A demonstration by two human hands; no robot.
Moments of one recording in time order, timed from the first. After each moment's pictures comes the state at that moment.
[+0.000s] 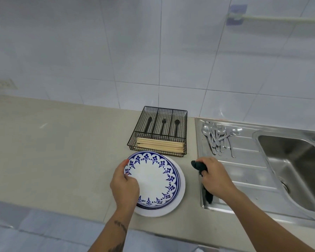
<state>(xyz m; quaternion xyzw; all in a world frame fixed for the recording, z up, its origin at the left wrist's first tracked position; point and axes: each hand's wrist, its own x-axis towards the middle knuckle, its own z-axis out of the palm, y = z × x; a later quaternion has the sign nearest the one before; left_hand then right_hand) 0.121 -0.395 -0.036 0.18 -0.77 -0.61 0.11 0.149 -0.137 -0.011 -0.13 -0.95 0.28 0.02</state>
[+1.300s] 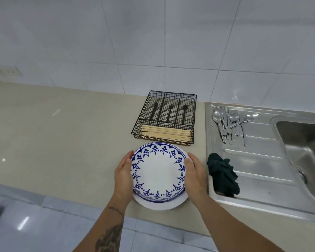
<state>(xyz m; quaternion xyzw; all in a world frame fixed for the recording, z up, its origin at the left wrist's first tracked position) 0.099 -0.411 -0.057 0.18 -0.65 -0.74 -0.04 0.135 -0.222 -0.059 -0.32 -0.71 0.62 0.08</state>
